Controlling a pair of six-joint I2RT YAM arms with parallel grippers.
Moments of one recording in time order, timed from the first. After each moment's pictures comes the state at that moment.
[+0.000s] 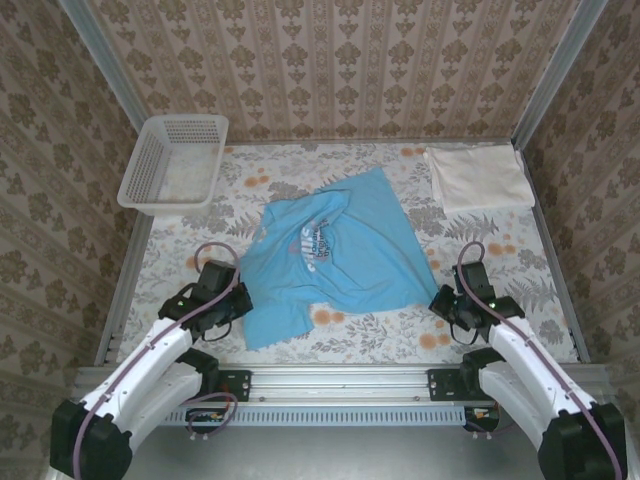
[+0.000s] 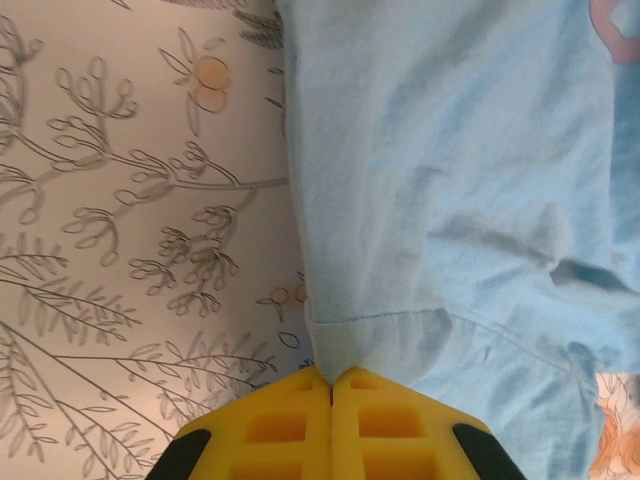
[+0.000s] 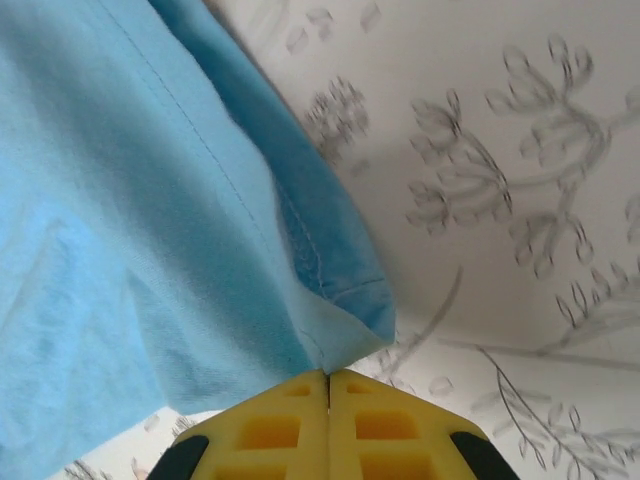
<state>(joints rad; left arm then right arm) -0.44 0.76 0.43 -0.69 0.03 -0.79 0.17 0.73 0.34 -0.70 -0.08 0.79</state>
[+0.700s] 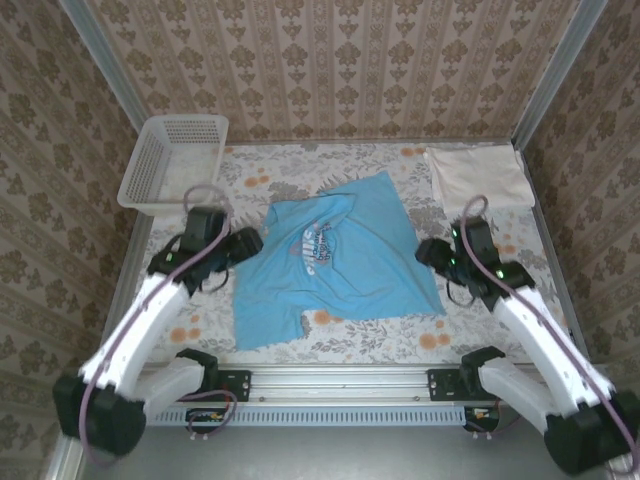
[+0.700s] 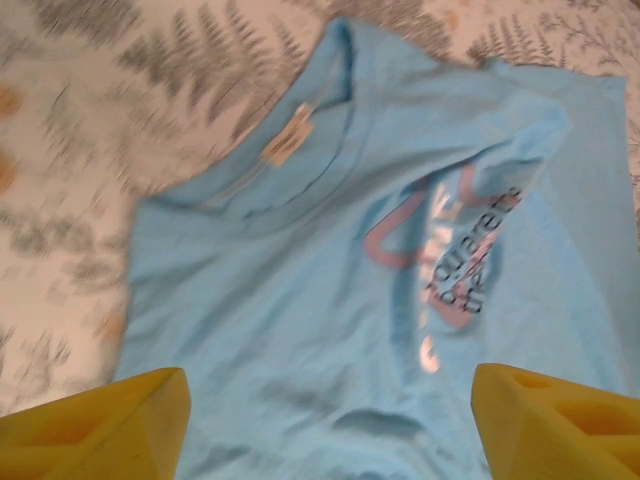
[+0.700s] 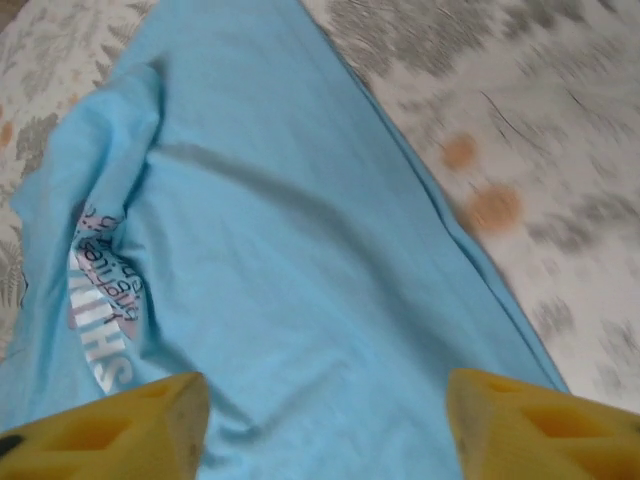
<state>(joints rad) -0.38 1.08 0.93 -0.70 0.05 -0.67 0.25 0.97 0.79 -0.65 -0.01 0.73</state>
